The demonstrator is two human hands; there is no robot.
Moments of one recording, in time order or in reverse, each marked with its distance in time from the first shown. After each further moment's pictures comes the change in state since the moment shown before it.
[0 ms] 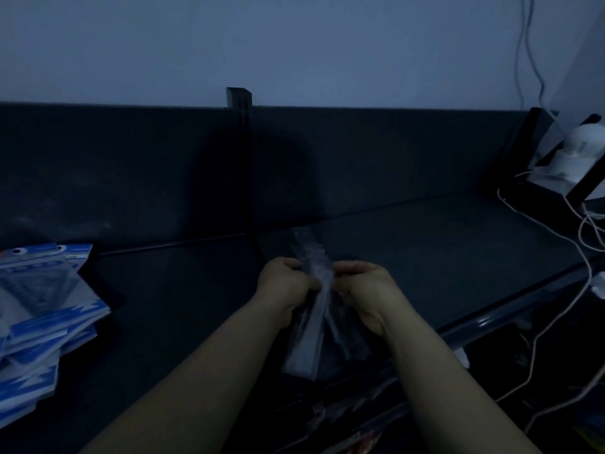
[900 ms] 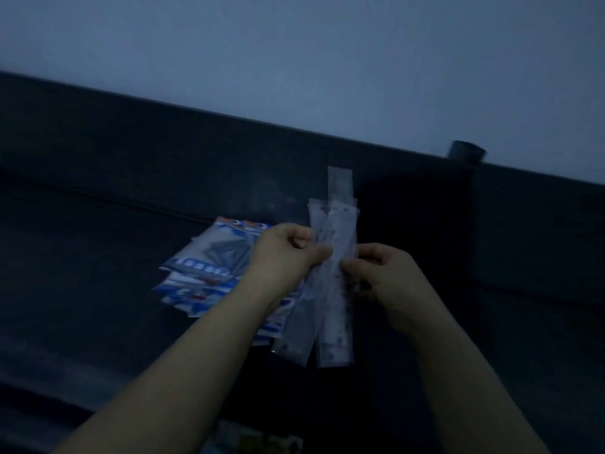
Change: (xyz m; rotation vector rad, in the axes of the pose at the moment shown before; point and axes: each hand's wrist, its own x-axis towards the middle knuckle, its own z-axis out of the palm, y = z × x) left_hand -0.108 0.034 -0.224 -0.096 0.510 0.376; right_hand -0.078 -0.055 0.204 -0.202 -0.590 -0.301
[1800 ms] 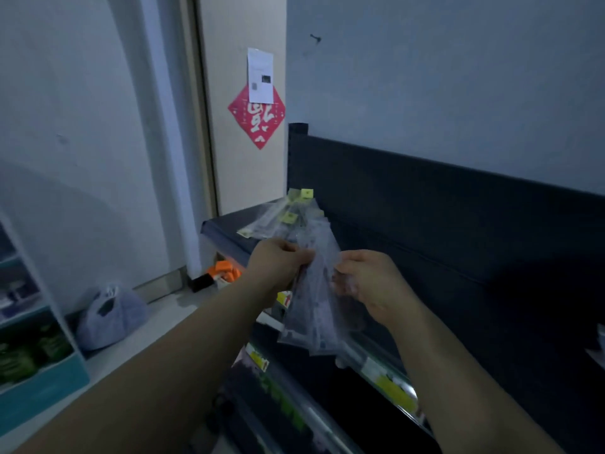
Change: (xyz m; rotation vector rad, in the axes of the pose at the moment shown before) left_hand -0.059 0.024 -0.551 0.240 0.605 -0.151; right_hand -0.007 -0.072 0.555 0.091 -0.573 0.068
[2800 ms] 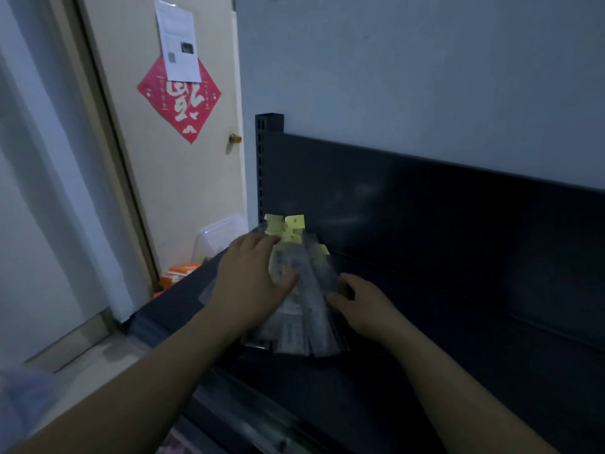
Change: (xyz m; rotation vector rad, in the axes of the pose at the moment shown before) left_hand 0.285 -0.043 -0.046 0.748 -0.023 0.645; right_hand 0.239 0.015 0.056 -0.676 0.099 -0.065
